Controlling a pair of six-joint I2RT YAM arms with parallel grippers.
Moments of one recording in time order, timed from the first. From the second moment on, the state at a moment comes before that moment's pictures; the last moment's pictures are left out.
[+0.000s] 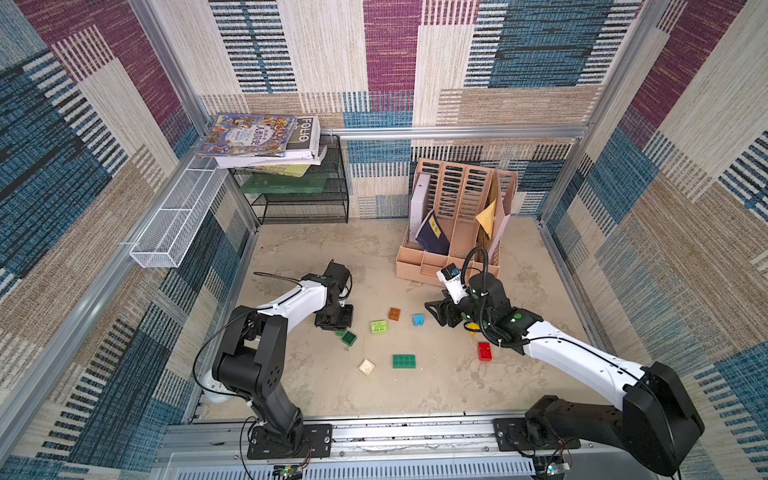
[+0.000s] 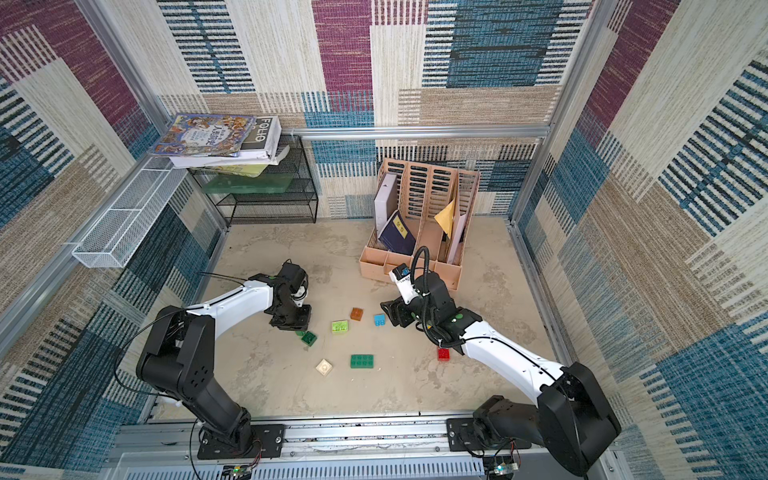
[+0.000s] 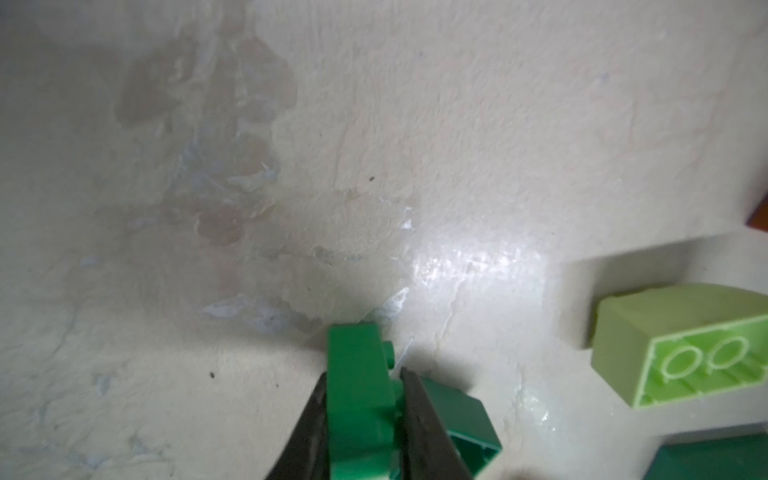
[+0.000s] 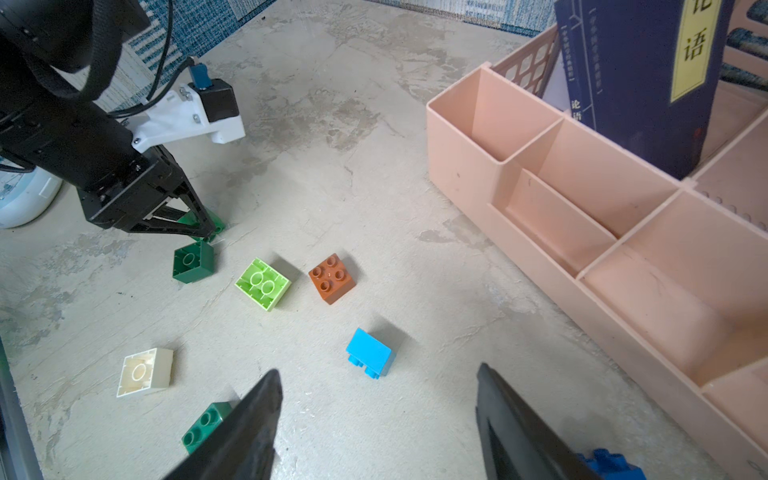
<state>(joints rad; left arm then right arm) -0.29 1.68 1.06 -0.82 0.07 -0.24 0.61 1.23 0.72 -0.05 -0.14 0.05</state>
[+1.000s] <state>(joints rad) -0.30 1.35 0.91 -0.53 0.90 -0.41 0.88 1.52 0.96 -0.03 -0.29 -0.52</state>
